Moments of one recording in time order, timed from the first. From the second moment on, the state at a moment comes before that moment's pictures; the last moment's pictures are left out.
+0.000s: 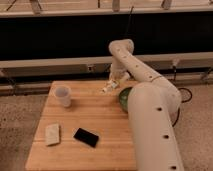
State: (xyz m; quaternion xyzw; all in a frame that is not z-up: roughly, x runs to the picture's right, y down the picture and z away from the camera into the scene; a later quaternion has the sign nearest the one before) arm 0.102 -0.024 0.906 -0.32 -0.17 -0.34 0.87
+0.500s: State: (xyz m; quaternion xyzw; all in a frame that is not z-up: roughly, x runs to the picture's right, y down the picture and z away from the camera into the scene) arm 0.152 0.004 0.882 -0.34 -0.17 -0.31 0.87
